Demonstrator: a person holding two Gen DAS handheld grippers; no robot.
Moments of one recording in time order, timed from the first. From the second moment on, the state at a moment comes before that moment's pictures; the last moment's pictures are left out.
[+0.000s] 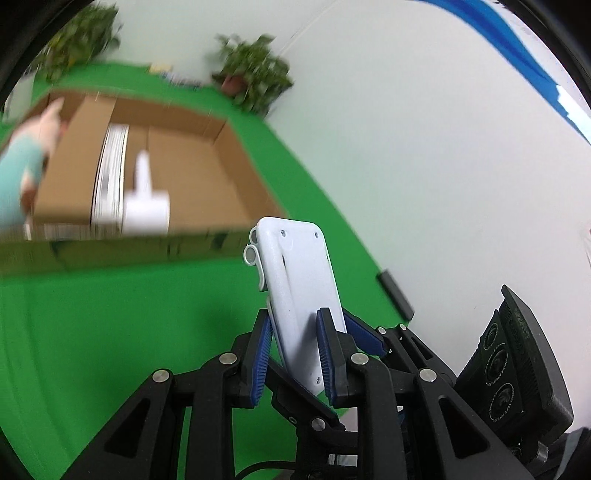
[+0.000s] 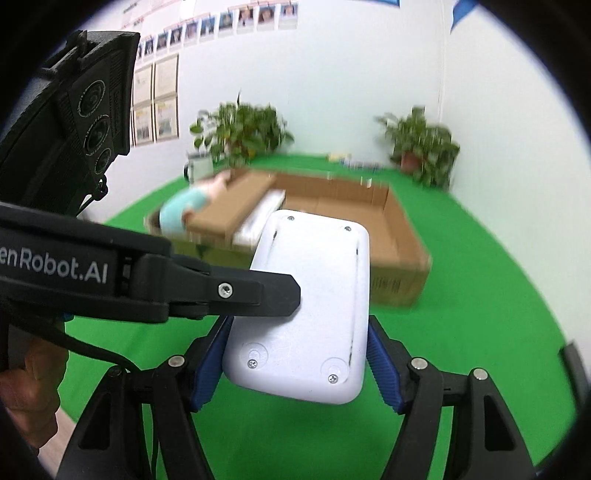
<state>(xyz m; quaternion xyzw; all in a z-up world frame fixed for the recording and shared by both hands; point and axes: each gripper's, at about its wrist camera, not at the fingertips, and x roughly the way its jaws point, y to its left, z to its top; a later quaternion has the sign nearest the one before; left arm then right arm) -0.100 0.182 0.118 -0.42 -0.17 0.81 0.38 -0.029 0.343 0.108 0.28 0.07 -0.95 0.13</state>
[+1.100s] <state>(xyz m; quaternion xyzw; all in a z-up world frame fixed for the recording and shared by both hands) -0.259 0.184 0.256 -0.43 -0.18 0.82 0.33 -0.182 0.321 0.182 0.29 0.06 -0.94 0.15</state>
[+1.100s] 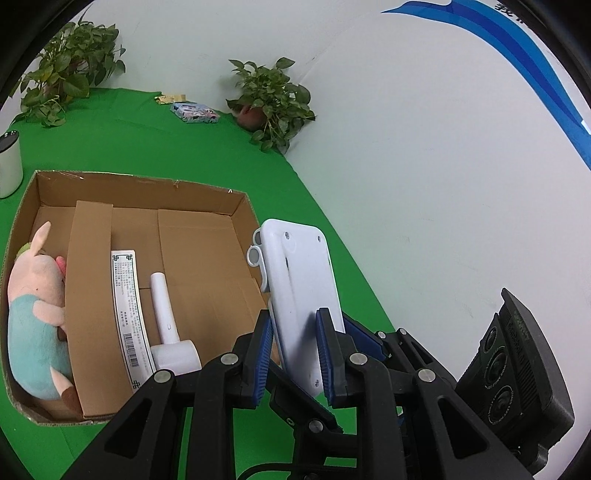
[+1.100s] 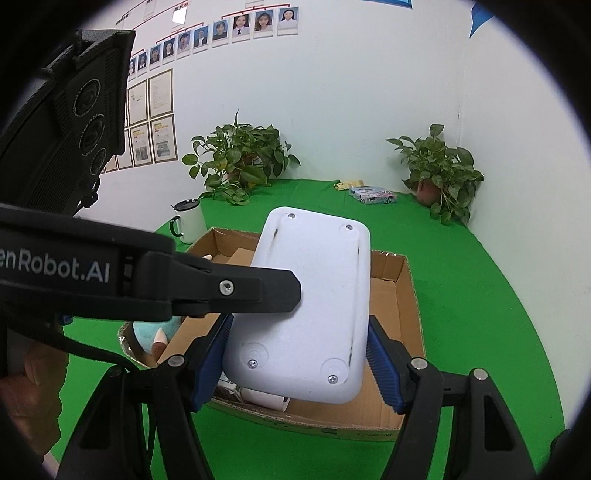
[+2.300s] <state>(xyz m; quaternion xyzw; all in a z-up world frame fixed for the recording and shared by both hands) -0.333 0.221 0.085 -0.59 -0.19 0.74 0.26 -0.245 0.354 0.047 0.53 -0.01 -0.81 0.24</state>
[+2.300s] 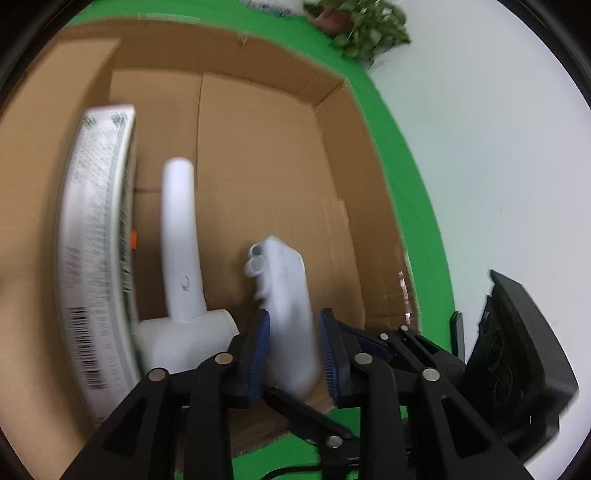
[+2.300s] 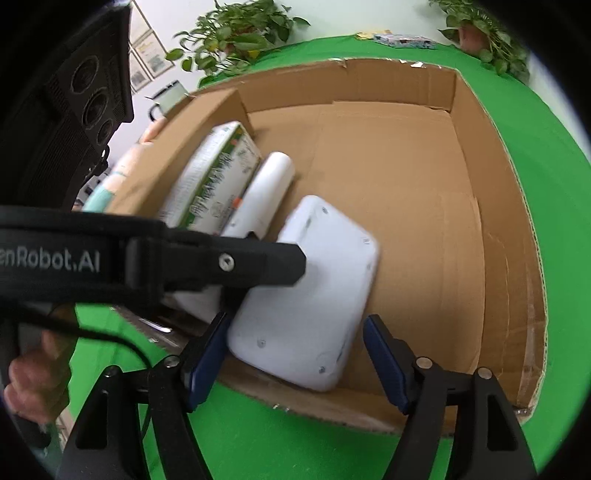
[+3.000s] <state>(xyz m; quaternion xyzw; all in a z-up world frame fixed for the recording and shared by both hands) -0.232 0.115 0.156 -0.39 -0.08 0.91 0.13 -0.241 0.358 0.053 0.51 0.00 -0.84 0.16</state>
